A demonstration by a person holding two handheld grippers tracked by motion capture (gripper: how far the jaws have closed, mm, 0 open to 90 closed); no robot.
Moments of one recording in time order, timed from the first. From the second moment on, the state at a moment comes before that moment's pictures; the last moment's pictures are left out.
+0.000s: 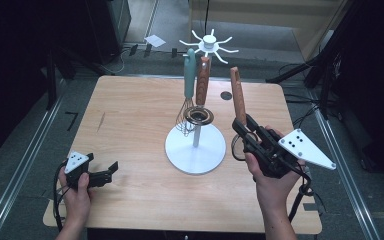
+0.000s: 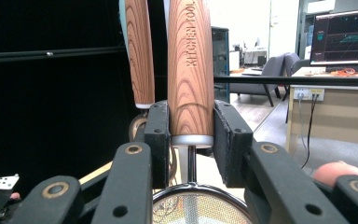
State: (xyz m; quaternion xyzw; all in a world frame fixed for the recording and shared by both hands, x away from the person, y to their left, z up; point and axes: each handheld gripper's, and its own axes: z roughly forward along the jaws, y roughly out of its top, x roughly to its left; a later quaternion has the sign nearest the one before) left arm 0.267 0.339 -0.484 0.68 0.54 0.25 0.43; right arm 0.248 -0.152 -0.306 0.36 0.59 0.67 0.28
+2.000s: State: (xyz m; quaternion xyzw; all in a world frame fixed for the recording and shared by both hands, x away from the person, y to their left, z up) left arm 0.266 0.339 -0.484 0.68 0.54 0.25 0.44; right arm 0.275 -0.126 -0.294 0.35 0.61 0.66 0.26
